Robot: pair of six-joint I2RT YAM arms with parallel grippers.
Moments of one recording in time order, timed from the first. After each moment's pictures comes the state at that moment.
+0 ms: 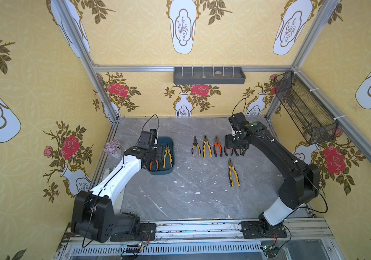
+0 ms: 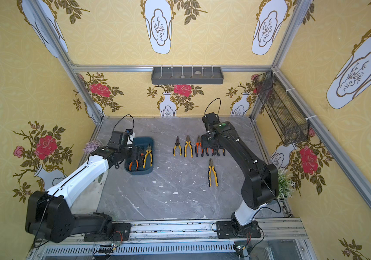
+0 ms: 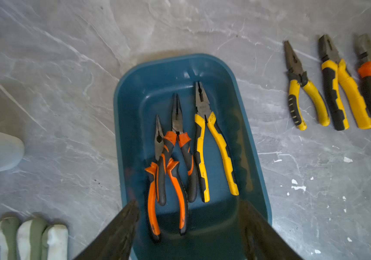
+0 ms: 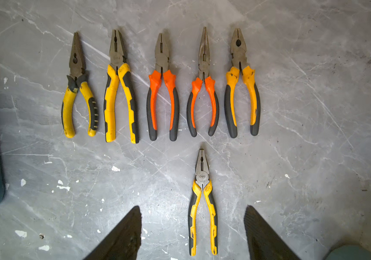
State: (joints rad) left arm -0.31 1.39 1.03 -0.58 -0.07 -0.16; right arm 0.46 1.65 1.52 -1.05 0.14 0.33
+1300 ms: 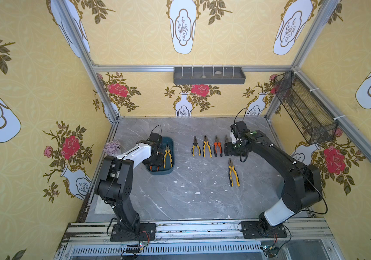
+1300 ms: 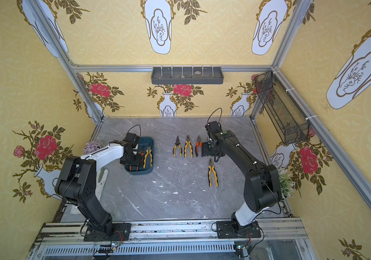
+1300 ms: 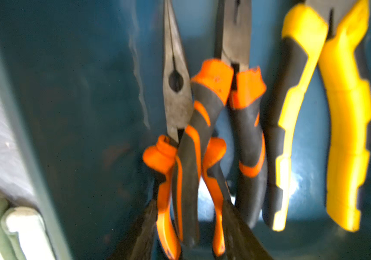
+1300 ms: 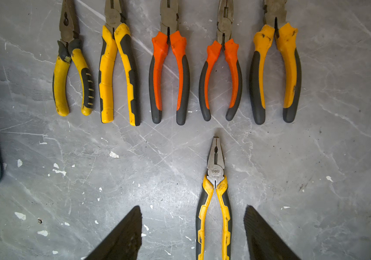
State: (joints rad) left arm -0.27 1.76 1.12 -0.71 -0.16 -0.18; right arm 0.42 1.61 1.31 -0.90 0.01 0.31
